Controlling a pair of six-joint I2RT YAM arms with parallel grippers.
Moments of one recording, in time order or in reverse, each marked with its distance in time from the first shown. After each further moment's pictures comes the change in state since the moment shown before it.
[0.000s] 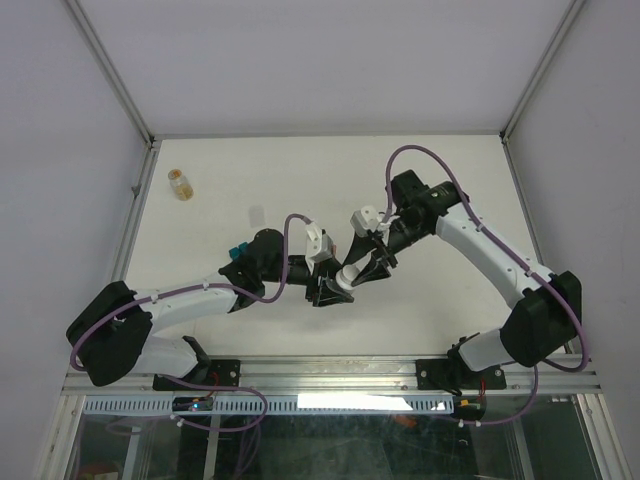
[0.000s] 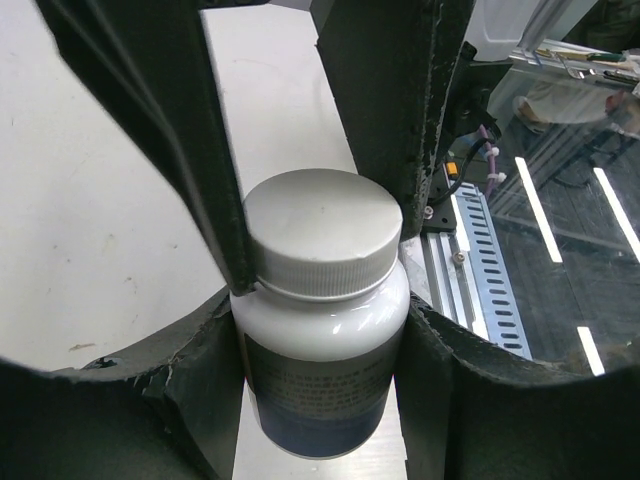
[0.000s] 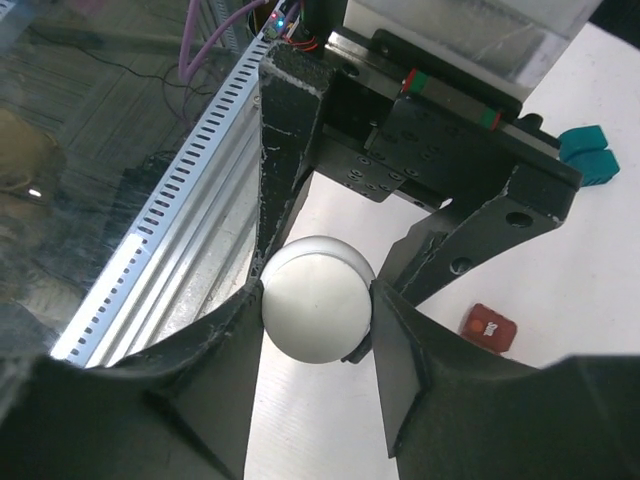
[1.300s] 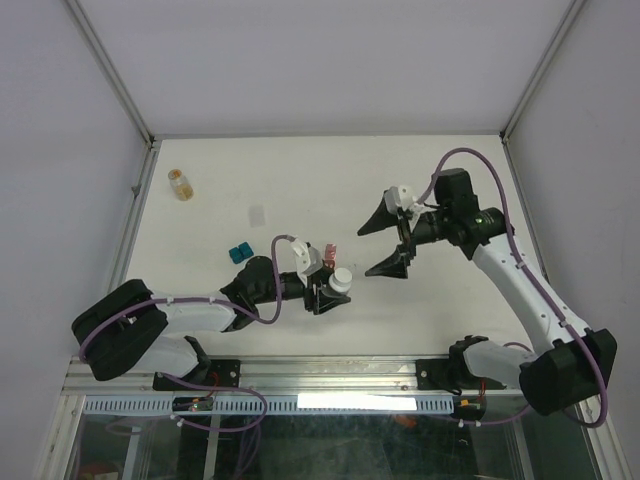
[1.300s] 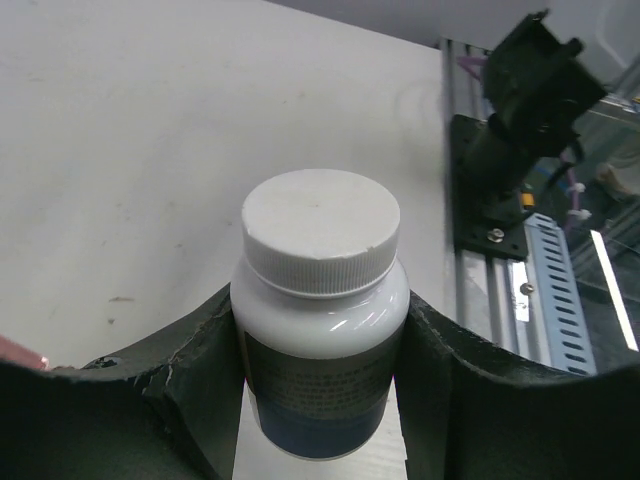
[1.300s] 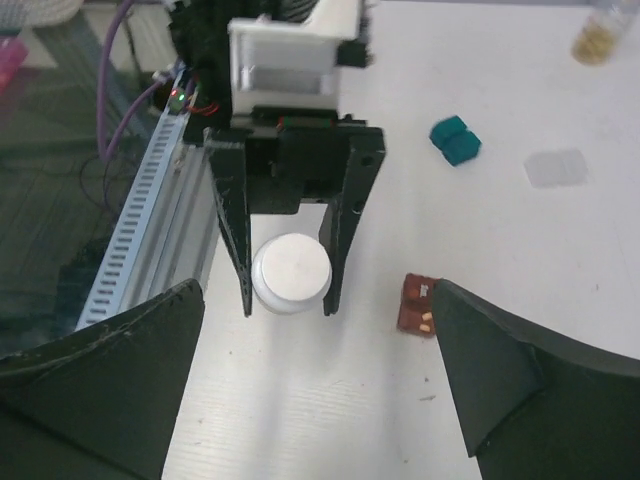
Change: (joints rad) left arm -0.053 0.045 -0.232 0.369 -0.337 -0.062; right arm -0.182 -0.283 -0.210 0.584 -0.003 0.719
